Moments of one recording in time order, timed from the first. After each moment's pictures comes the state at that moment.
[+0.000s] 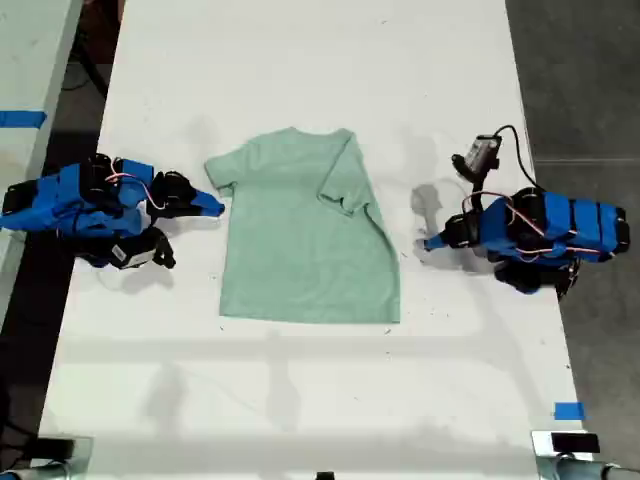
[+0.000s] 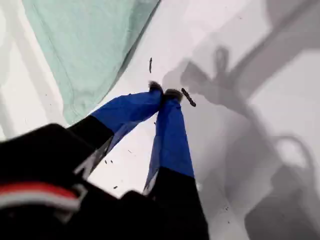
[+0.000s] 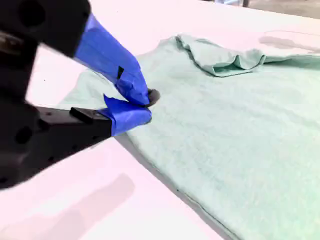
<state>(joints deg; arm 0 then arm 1) -16.3 202.4 183.7 59.4 -2.7 9.5 199.4 173.5 80.9 -19.9</state>
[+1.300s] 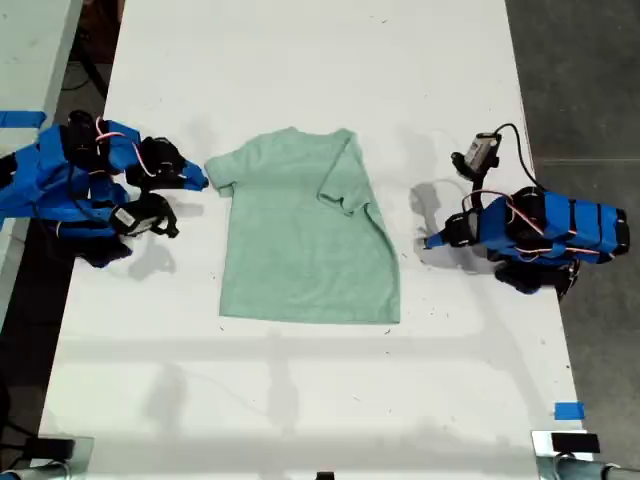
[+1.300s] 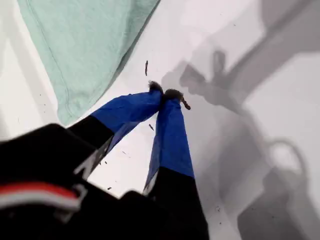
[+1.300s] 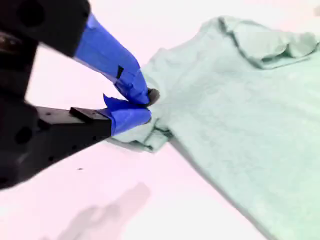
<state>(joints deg) -26.7 159.9 142.9 77.5 0.0 11.0 199.4 173.6 80.9 -22.8</state>
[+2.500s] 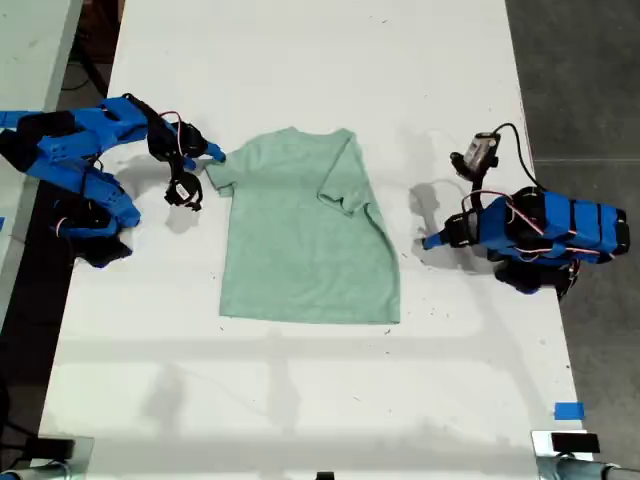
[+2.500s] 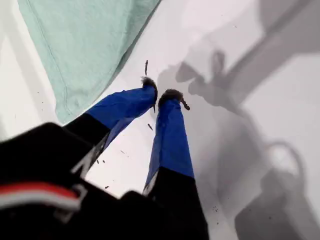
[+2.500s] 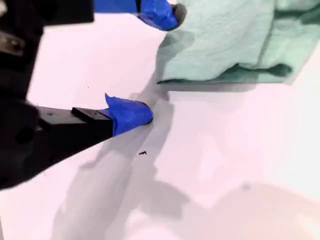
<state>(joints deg) -60.4 117.9 145.7 49.5 37.0 11.0 199.4 173.6 80.9 -24.0</state>
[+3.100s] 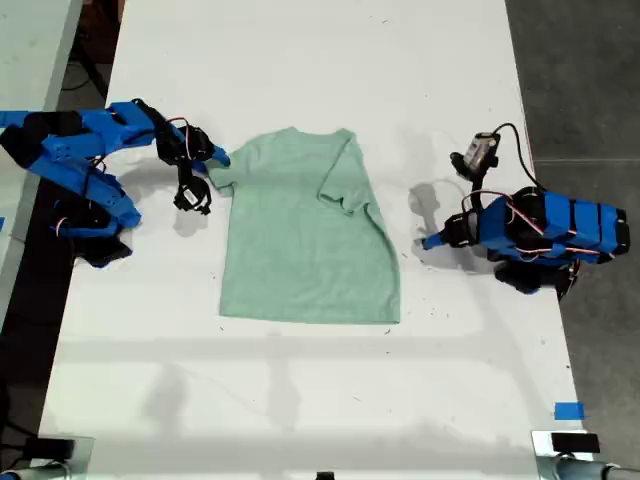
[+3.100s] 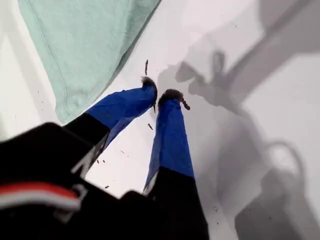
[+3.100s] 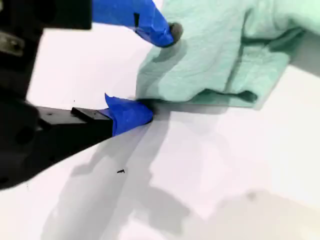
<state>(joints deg) -55.5 113.6 144.8 44.6 32.8 11.0 199.4 173.6 80.9 -24.0</state>
